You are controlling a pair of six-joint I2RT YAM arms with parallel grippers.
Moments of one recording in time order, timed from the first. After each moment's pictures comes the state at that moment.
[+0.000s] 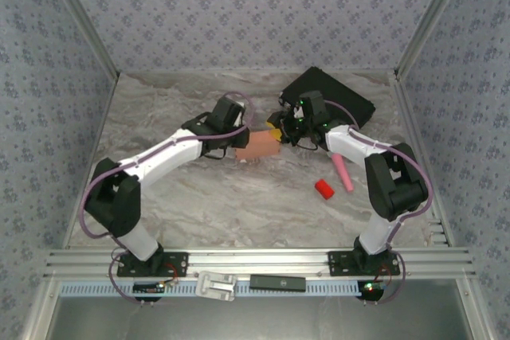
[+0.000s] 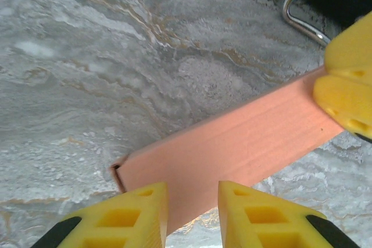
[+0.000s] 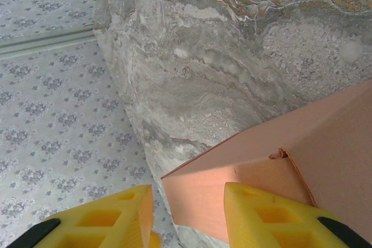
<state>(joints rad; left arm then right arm) -0.66 1.61 1.23 -0.48 -0.06 -0.44 0.40 1.73 1.10 -0.04 -0.55 1.27</state>
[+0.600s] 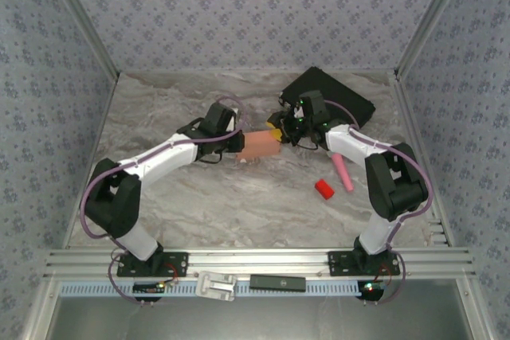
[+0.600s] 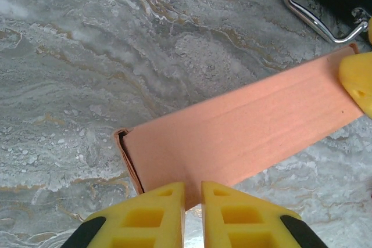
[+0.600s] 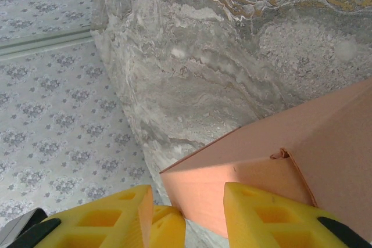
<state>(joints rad) -0.62 1.61 1.12 -0.38 0.06 -0.49 0.40 1.73 1.11 -0.06 -0.55 1.27</state>
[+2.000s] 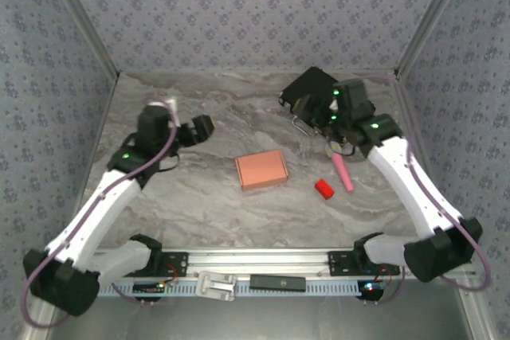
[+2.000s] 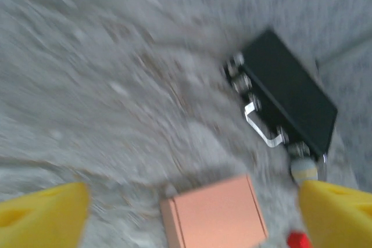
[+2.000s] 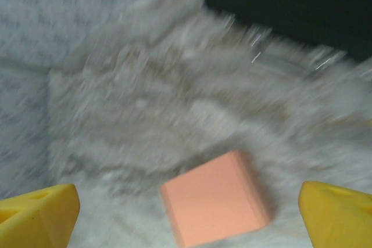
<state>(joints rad) -0.38 0.98 0.97 -0.47 0.05 -0.62 0.35 1.22 1.33 -0.80 -0.03 0.76</state>
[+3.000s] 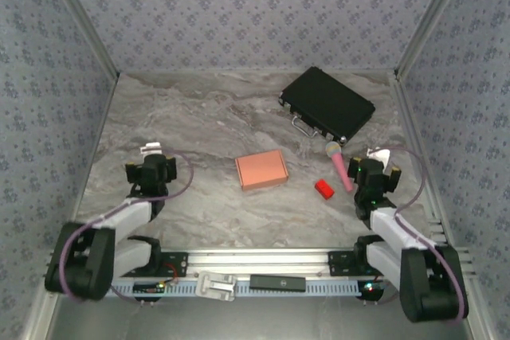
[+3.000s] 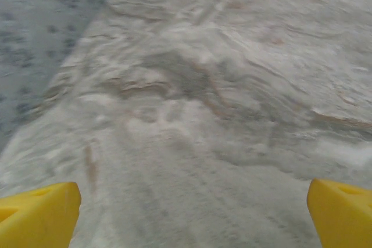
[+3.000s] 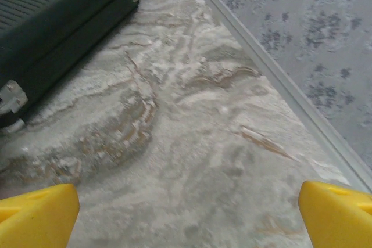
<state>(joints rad) -0.20 1.19 0.27 0.33 -0.51 -0.04 0.07 1.02 0.19 0.32 0.51 0.09</state>
